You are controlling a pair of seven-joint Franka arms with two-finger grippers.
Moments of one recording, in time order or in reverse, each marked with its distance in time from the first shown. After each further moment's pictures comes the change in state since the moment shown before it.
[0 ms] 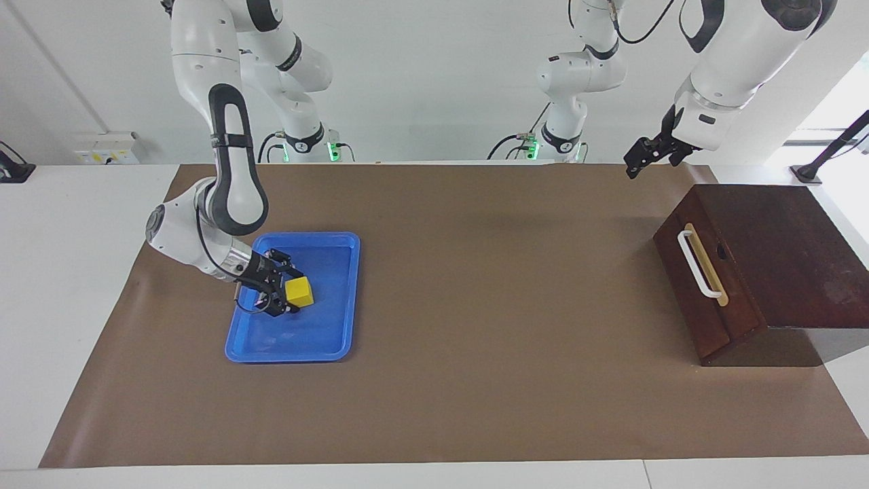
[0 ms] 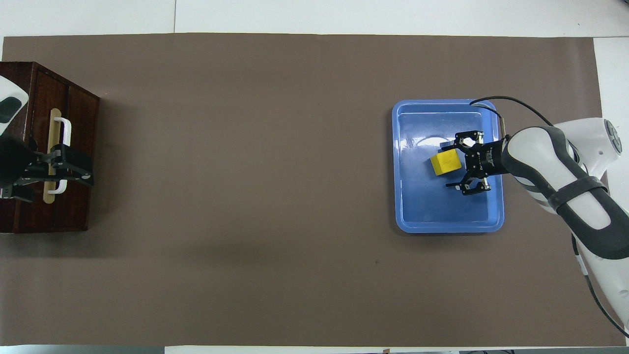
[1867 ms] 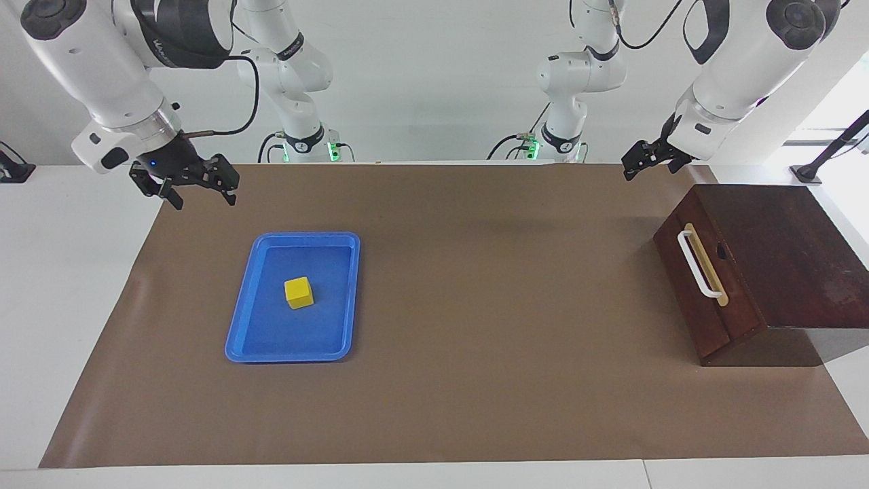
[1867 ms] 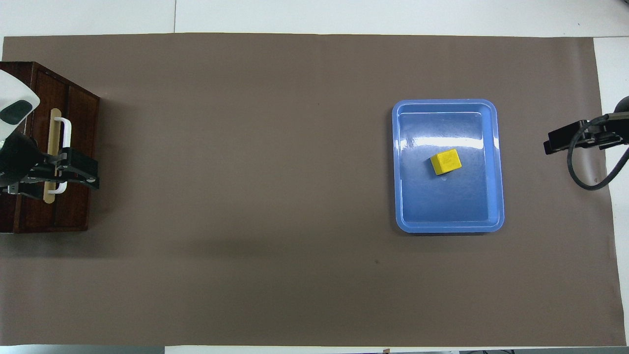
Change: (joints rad) left arm -0.038 0.028 0.036 0.012 -0.018 -0.019 0.101; right arm 0.013 -0.302 0.007 0.485 -0.706 -0.652 -1.090
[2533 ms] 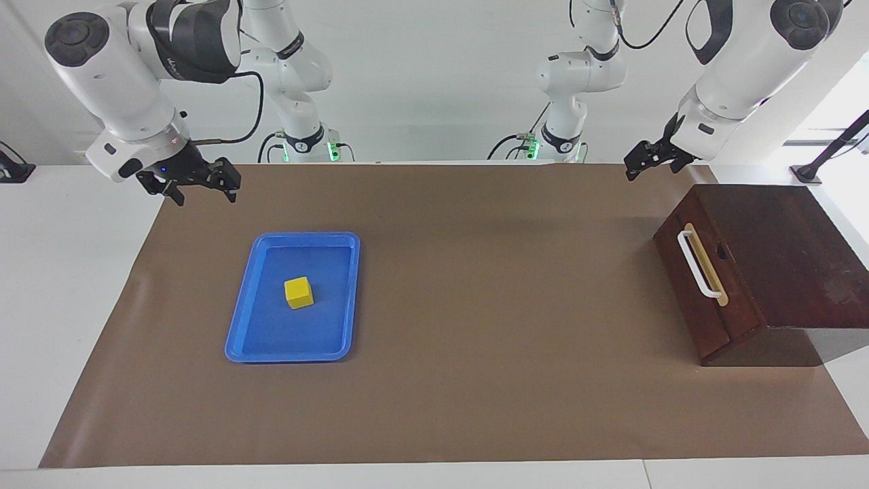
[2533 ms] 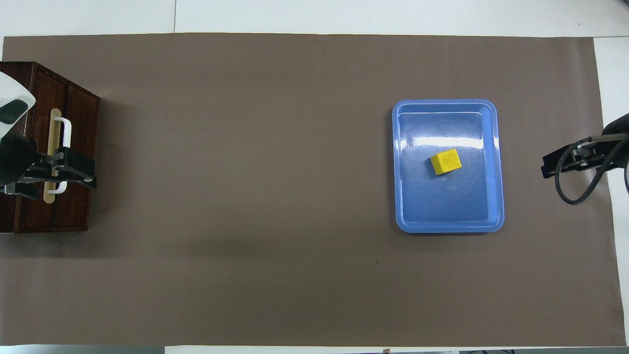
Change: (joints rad) left arm 0.001 -0.001 0.008 0.000 0.000 0.000 0.000; right arm 0.000 -0.039 0.003 -0.098 -0.035 -0.038 0.041
